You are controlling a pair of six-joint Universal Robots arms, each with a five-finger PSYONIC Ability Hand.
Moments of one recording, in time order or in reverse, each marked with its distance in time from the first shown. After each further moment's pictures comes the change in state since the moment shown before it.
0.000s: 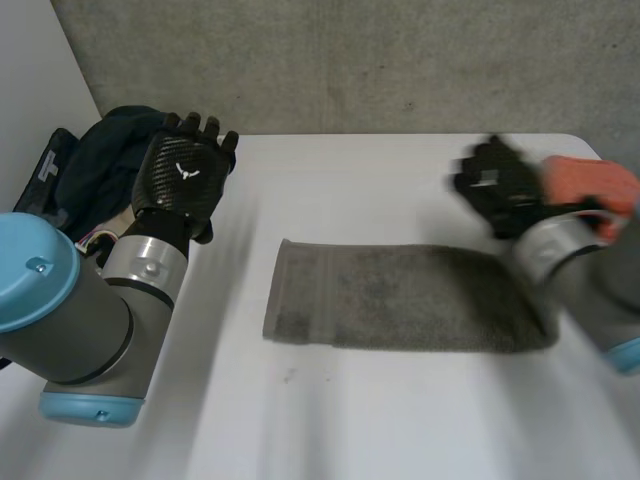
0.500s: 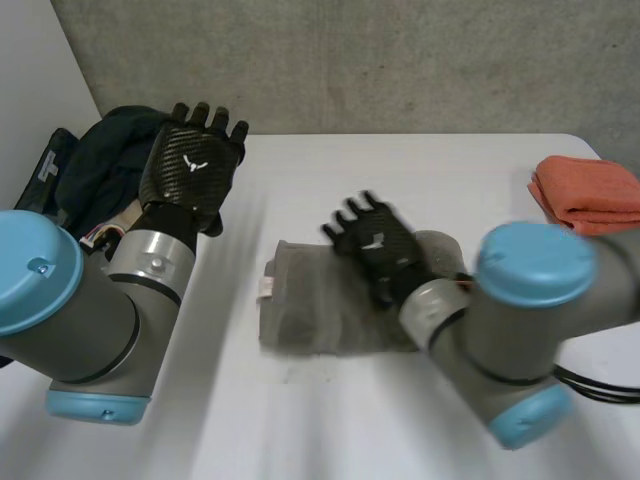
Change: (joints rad) left arm -0.026 0.000 0.022 0.010 0.004 -0.022; right arm 0.373 0.119 -0.066 0.114 0.215 0.462; left_hand 0.000 0.000 0.000 0.000 0.000; right_hand -0.890 -0.966 -0.981 -0.989 -0.947
